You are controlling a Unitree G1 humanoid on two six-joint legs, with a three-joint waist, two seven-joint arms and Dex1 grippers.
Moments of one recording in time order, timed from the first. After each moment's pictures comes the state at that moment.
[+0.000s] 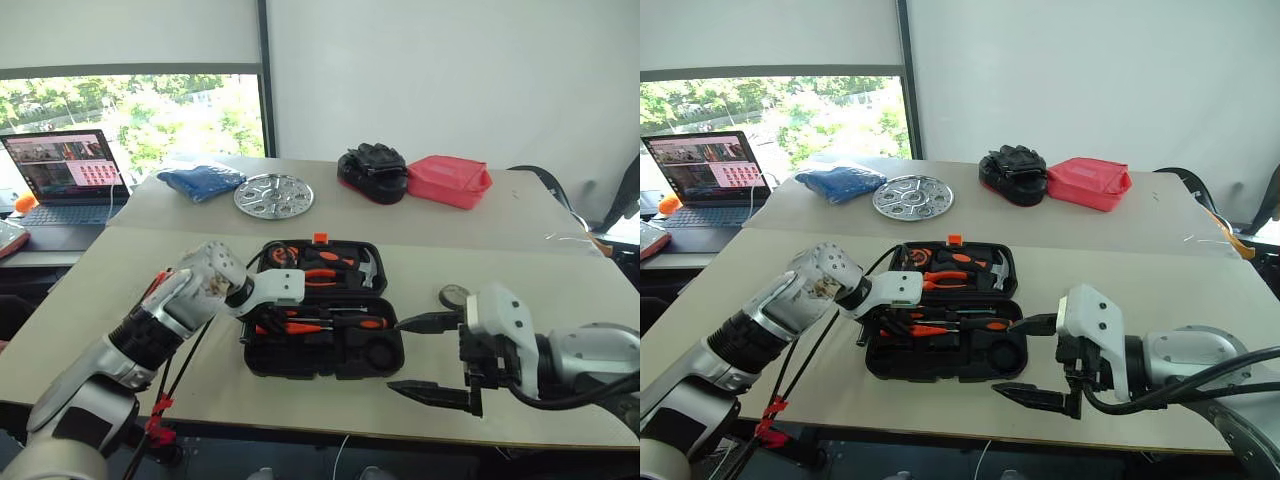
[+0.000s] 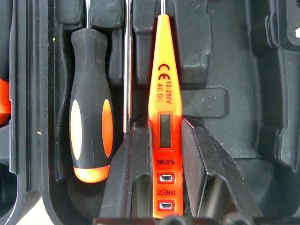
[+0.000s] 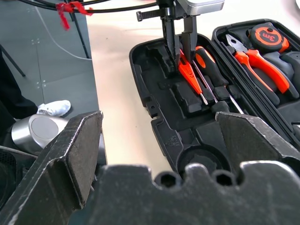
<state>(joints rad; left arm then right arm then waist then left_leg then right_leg) -0.89 0.73 -0.57 0.01 0.10 0.68 -1.41 -0.12 -1.03 -0.23 -0.81 0.89 0.81 0.81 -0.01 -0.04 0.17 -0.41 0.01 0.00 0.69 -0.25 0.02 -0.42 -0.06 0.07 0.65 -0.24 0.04</state>
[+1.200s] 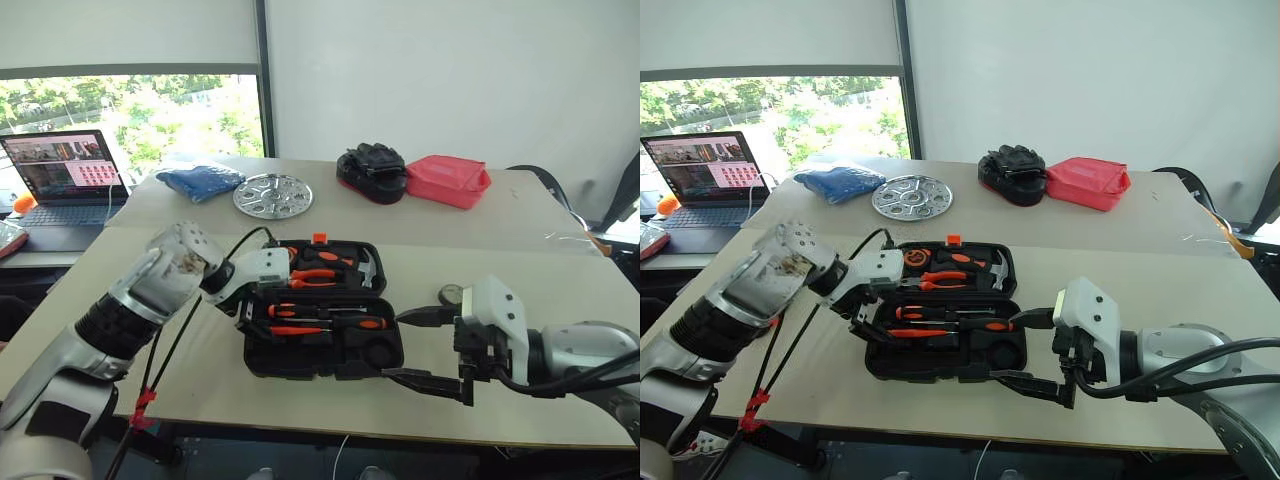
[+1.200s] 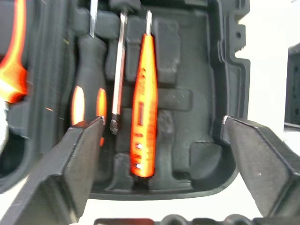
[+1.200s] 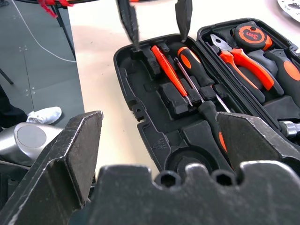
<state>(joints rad) -0.96 0.81 -0.49 -0.02 -0.03 0.80 -1.50 -0.15 -1.00 -0.20 -0.79 0.87 0.81 0.76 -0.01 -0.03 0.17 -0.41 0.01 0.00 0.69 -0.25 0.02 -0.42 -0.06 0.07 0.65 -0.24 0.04</state>
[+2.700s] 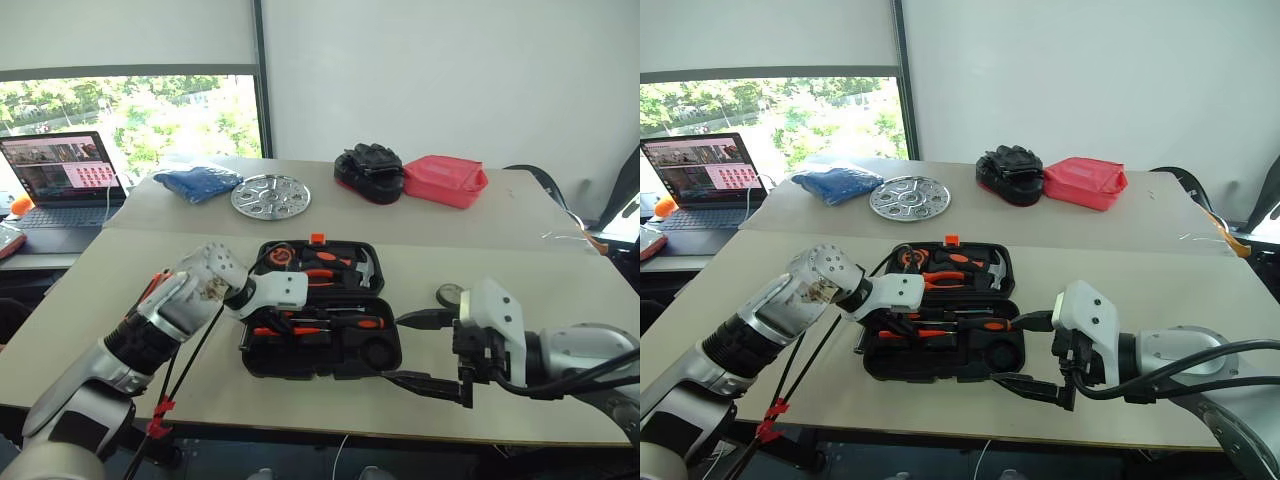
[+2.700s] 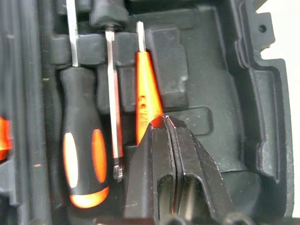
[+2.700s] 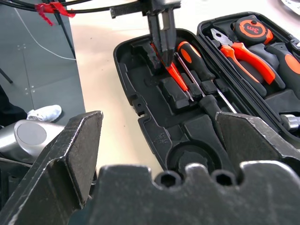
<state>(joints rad) -0.85 0.74 -0.57 -0.03 0.07 0.59 -1.41 -0.14 -1.00 -0.18 -0.79 0.85 0.81 0.77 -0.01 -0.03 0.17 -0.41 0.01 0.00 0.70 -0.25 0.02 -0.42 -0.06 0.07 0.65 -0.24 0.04</state>
